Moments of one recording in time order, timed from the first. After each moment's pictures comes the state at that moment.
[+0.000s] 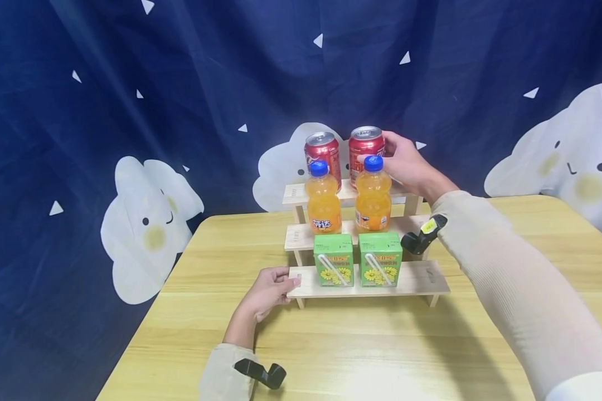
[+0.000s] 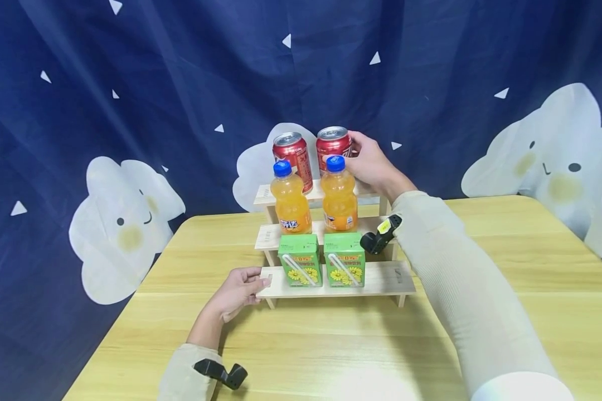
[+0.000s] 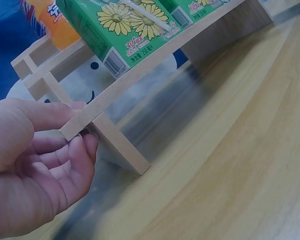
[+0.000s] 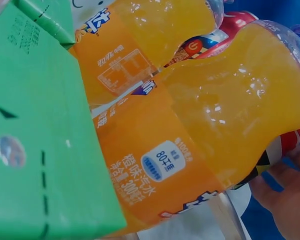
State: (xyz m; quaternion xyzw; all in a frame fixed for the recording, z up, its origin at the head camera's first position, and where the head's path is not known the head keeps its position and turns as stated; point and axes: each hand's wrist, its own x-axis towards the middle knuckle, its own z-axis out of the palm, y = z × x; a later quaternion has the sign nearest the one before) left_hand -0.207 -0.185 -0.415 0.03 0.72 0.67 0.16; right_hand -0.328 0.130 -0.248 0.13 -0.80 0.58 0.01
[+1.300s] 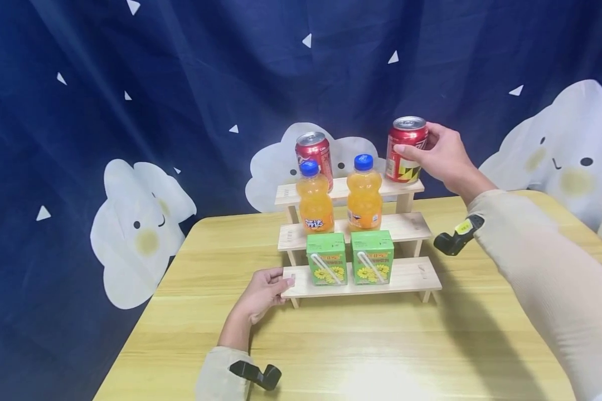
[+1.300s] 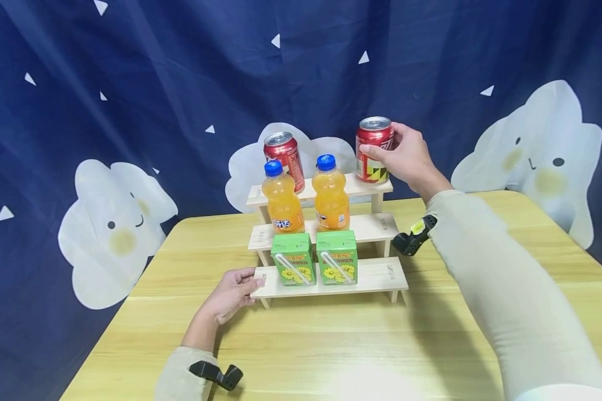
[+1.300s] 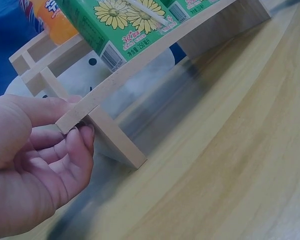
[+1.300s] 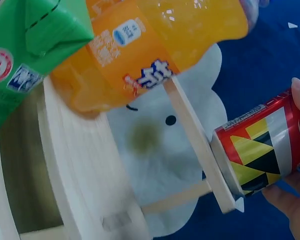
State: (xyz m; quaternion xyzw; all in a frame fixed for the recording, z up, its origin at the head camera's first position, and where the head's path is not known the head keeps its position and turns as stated) left_hand -0.207 -0.185 -0.419 0.04 0.71 0.68 0.17; right_hand -0.308 0.195 -0.243 0.02 -0.86 0.49 0.11
